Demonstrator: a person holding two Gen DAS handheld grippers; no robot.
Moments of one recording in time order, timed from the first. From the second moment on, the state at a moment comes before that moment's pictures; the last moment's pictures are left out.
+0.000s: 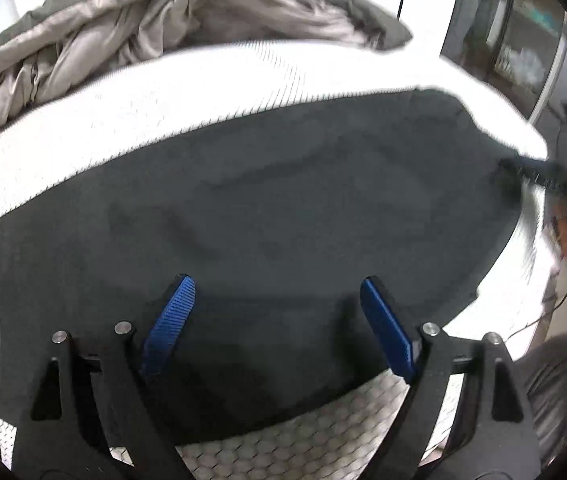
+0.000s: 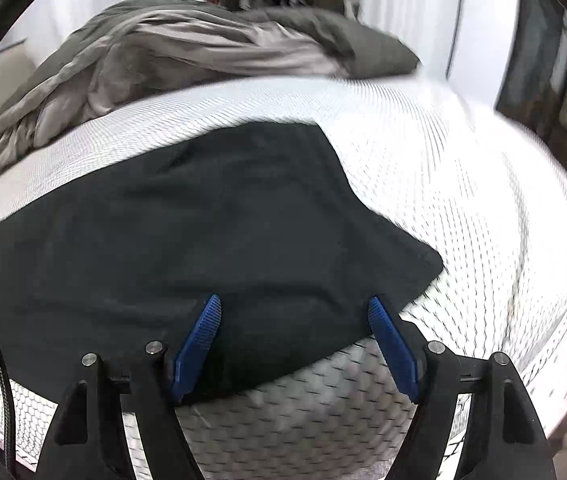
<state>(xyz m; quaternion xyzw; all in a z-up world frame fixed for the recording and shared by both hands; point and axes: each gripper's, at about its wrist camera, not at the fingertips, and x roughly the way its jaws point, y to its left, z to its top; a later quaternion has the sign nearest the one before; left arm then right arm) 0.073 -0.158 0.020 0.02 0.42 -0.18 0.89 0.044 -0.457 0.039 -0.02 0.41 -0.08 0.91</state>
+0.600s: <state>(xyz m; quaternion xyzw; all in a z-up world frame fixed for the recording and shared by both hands) 0.081 -0.169 -0.003 0.06 0.45 -0.19 0.87 0.051 -0.423 0.028 -0.08 0.42 -0.04 0.90</state>
